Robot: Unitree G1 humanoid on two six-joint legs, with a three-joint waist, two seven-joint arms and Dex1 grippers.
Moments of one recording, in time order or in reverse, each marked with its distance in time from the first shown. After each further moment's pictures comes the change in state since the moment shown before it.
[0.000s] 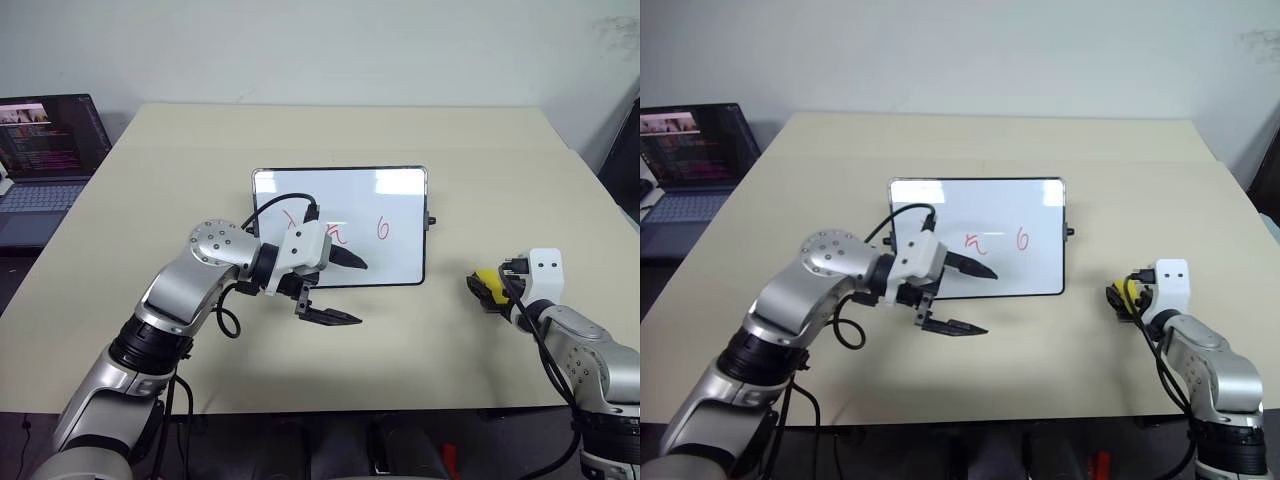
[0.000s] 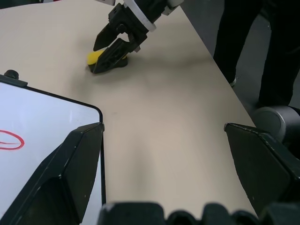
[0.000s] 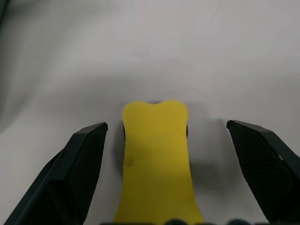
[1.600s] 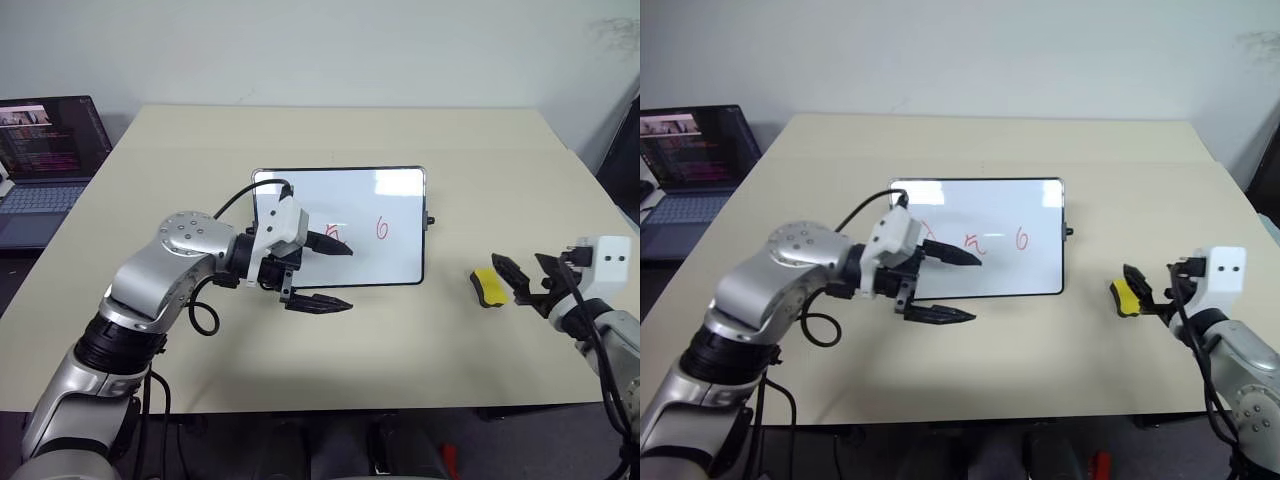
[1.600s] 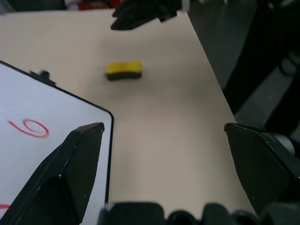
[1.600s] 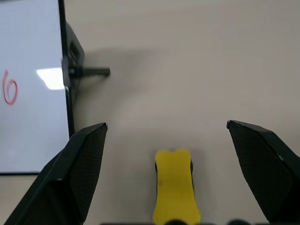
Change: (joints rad) left arm -0.008 0.095 0.044 -0.008 -0.132 0.091 0.031; right arm 0.123 -0.061 -0.175 -0.337 0.355 0.088 -0.149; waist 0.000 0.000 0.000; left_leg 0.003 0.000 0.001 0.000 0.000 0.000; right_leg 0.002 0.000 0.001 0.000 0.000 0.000
